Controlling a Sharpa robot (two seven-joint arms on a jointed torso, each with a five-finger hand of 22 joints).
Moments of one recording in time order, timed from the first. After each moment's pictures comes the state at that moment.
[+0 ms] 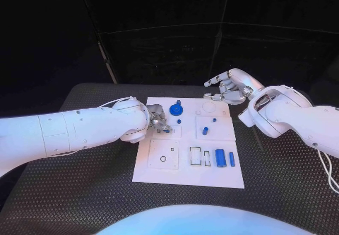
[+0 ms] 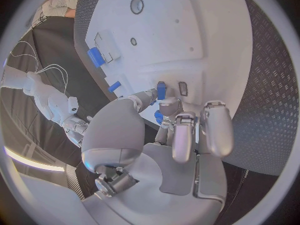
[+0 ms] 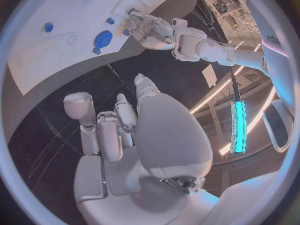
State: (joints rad) left arm 1.28 -0.62 -0.23 1.43 -1.05 -0.11 -0.51; left_hand 1.11 -0.09 0.61 0.07 0.15 0.82 0.07 0.74 0.57 1.24 -0.01 1.12 0.96 1.47 -0.07 1.56 1.31 0.08 1.44 0.04 1.37 1.24; right arm 1.15 -0.87 0.08 1.59 -1.11 -0.40 -0.02; right_hand 1.46 -0.10 0.02 0.25 0.30 0.89 0.17 0.07 0.07 1.33 0.09 1.25 1.23 1.47 0.01 1.51 1.31 0.12 1.22 0.11 1.23 0.89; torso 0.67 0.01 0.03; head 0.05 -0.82
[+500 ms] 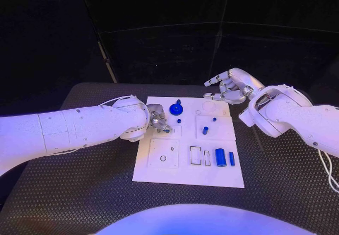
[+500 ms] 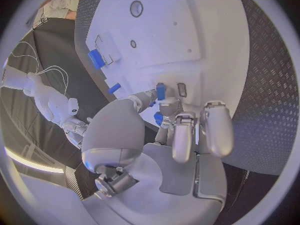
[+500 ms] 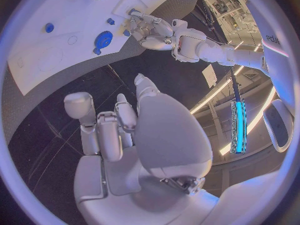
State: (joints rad) left arm 1.29 -0.62 -0.23 1.42 -1.06 -0.08 -0.51; left_hand 1.11 -0.09 0.61 0.07 0.15 0.82 0.07 0.74 0.57 1.24 -0.01 1.12 0.96 1.47 -0.07 1.56 1.31 0.08 1.44 0.04 1.37 1.24; right arm 1.15 -0.87 0.08 1.58 -1.11 -0.40 -0.02; right_hand 1.46 -0.10 0.02 0.25 0.30 0.89 0.17 0.07 0.07 1.33 0.09 1.25 1.23 1.47 0.01 1.51 1.31 0.12 1.22 0.11 1.23 0.89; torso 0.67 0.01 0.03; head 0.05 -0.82
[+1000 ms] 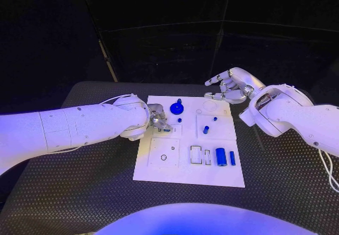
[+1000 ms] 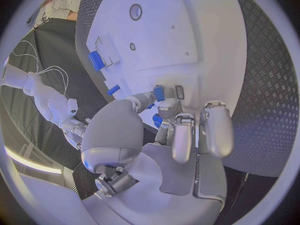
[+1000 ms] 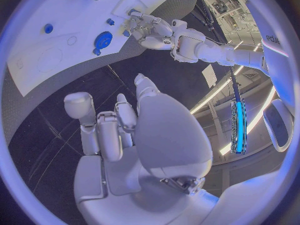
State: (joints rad) left arm 1.29 -0.62 -0.23 1.41 -1.04 -0.05 -0.51; left_hand 1.09 -0.10 0.62 0.09 0.19 0.82 0.07 0.77 0.59 1.27 -0.01 1.15 1.00 1.47 -0.07 1.56 1.31 0.08 1.45 0.04 1.37 1.25; right arm 1.15 -0.87 0.08 1.58 -1.11 -0.40 -0.02; right_hand 1.46 -0.10 0.02 0.25 0.30 0.89 0.17 0.07 0.07 1.33 0.09 1.25 1.23 1.47 0.01 1.50 1.31 0.12 1.22 0.11 1.23 0.89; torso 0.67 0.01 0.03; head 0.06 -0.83
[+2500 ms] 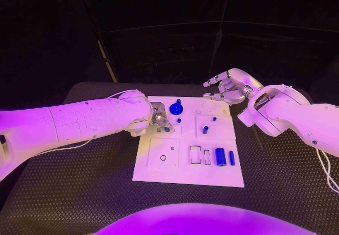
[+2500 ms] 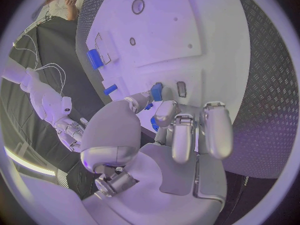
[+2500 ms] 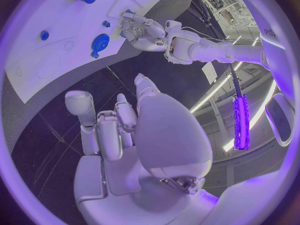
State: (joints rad) left arm 1.30 -0.55 -0.23 1.31 -0.99 0.05 -0.52; left_hand 1.02 -0.09 0.64 0.06 0.19 0.86 0.03 0.80 0.62 1.32 -0.04 1.22 1.07 1.46 -0.09 1.56 1.31 0.08 1.45 0.02 1.38 1.27; right arm 1.15 -0.87 0.08 1.58 -1.06 -0.38 -0.02; right_hand 1.46 -0.10 0.01 0.25 0.30 0.89 0.17 0.07 0.07 1.32 0.08 1.25 1.22 1.47 0.01 1.49 1.31 0.12 1.20 0.11 1.21 0.85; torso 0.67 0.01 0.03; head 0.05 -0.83
